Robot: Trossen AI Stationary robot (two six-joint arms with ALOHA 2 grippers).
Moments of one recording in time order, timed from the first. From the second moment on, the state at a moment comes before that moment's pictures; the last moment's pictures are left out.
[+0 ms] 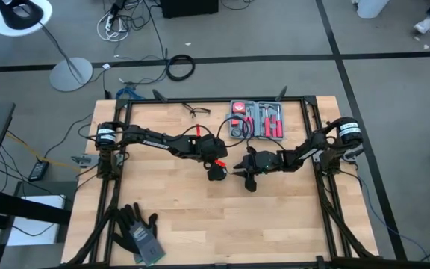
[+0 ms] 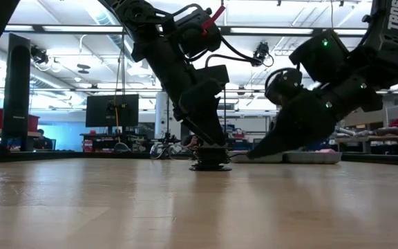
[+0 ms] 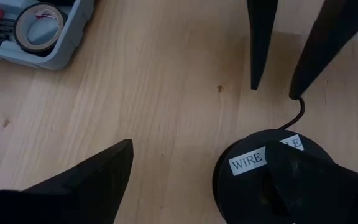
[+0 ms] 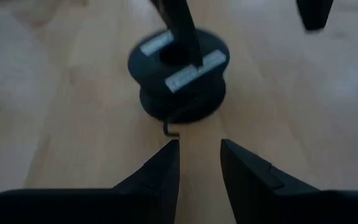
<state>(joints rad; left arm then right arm) 0.06 1.90 1.22 -0.24 -0.12 -0.08 0.05 1.74 0.42 0.79 0.09 0.16</state>
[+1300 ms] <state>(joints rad) 0.06 1.86 1.22 -0.30 -0.19 -0.08 0.09 1.72 0.58 0.49 0.14 0.13</state>
